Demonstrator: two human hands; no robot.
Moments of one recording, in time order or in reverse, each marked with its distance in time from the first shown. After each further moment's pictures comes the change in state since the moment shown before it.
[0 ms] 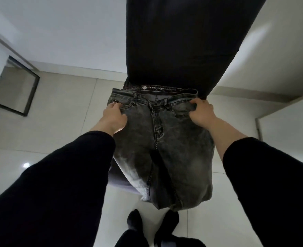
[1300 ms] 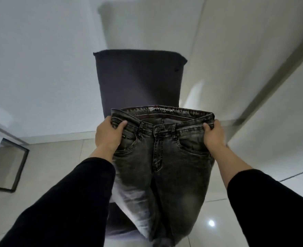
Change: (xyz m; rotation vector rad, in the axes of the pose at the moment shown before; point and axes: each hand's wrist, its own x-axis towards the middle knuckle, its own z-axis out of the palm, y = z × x) left_hand -0.078 0.155 -0.117 -0.365 0.423 0.256; right_hand -0.104 0.037 -0.150 0.588 0.634 0.228
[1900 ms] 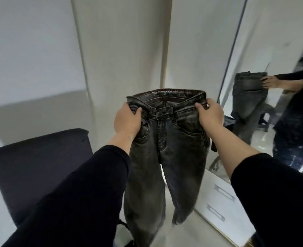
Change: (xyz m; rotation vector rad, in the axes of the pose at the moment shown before) left_hand -0.133 0.351 0.020 -0.291 -0.268 0.702; right_hand -0.091 -0.055 -0.351 0.126 0.768 -0.068
